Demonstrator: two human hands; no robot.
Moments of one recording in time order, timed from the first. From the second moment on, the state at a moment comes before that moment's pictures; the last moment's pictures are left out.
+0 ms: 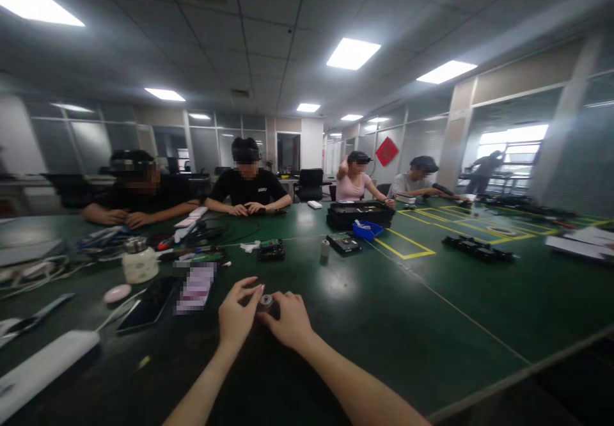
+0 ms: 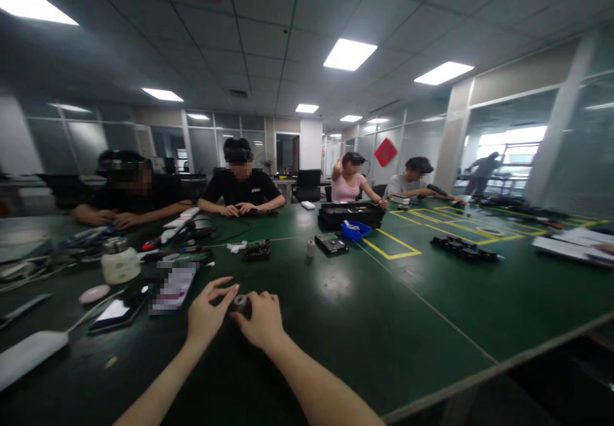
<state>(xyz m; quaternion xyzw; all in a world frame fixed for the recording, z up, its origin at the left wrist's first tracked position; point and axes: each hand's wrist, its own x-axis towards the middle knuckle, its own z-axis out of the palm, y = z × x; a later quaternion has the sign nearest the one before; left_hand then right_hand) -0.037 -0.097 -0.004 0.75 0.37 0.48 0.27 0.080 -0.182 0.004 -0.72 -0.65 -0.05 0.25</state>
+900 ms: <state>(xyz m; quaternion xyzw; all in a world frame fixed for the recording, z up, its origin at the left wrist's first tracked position) -0.042 -0.091 0.001 0.75 0.26 0.45 0.42 0.089 -0.172 0.002 -0.65 -0.73 -0.09 0.19</state>
